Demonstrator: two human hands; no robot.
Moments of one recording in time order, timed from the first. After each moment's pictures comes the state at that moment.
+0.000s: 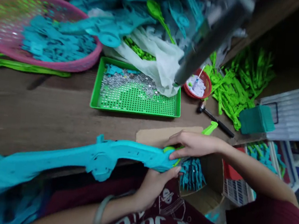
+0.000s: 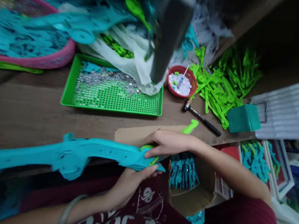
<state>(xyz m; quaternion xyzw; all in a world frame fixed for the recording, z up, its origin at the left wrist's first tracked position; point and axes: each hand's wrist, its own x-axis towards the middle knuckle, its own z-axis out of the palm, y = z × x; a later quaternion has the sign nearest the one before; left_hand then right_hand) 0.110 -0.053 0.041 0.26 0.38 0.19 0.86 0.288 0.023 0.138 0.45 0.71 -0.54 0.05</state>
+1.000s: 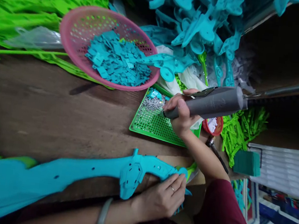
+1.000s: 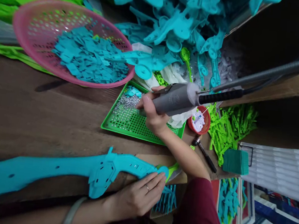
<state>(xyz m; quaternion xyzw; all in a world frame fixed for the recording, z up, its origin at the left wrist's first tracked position) 0.086 0.008 0.016 0.88 0.11 0.43 0.14 0.183 0.186 0.054 0.63 0.62 -0.19 -0.42</state>
